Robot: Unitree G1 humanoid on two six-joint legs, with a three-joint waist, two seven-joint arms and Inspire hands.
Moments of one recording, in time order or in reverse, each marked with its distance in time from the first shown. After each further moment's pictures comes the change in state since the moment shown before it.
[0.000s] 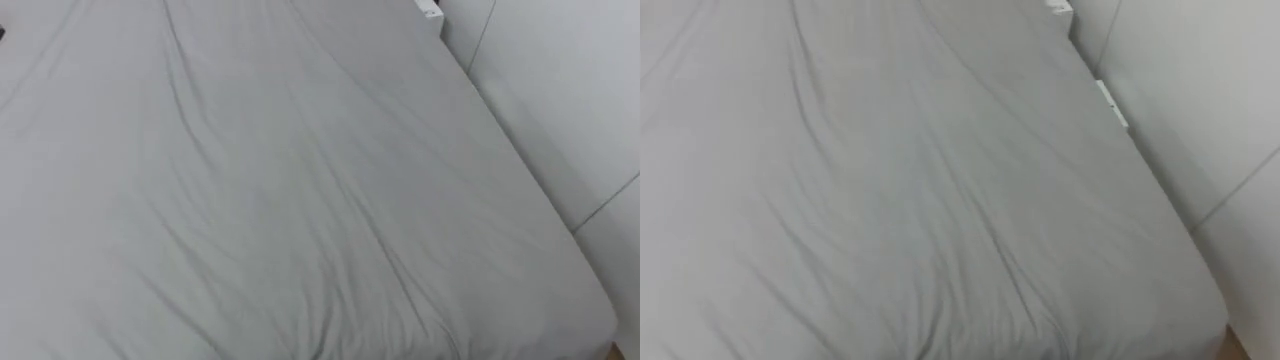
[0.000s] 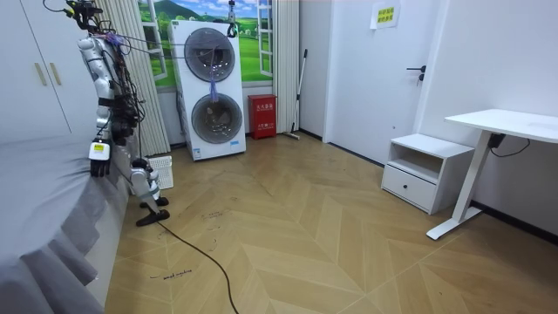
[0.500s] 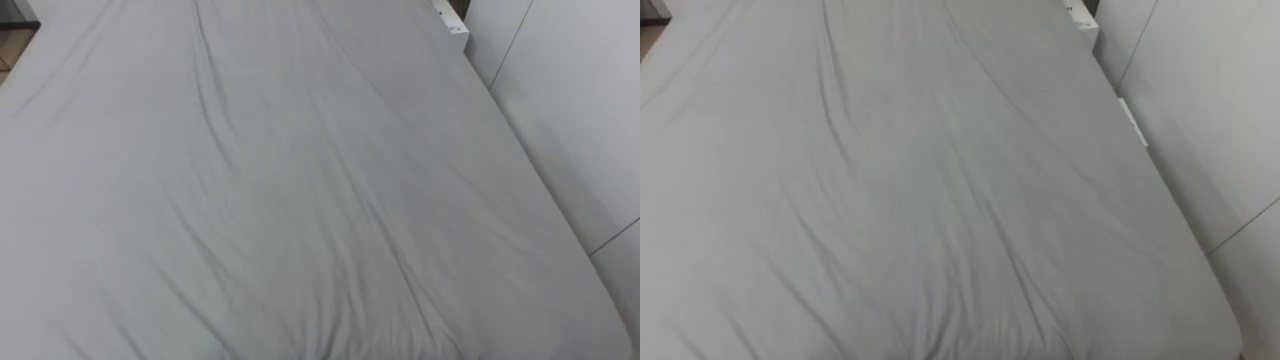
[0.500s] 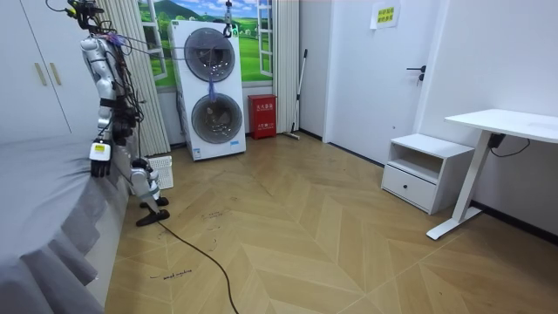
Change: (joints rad) left arm -0.020 -0.007 0.023 0.021 0.060 -0.002 0.000; right arm -0.042 0.019 0.059 0.037 -0.090 0.024 0.006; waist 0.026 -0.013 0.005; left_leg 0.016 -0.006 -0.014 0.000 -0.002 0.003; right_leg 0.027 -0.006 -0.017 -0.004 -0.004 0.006
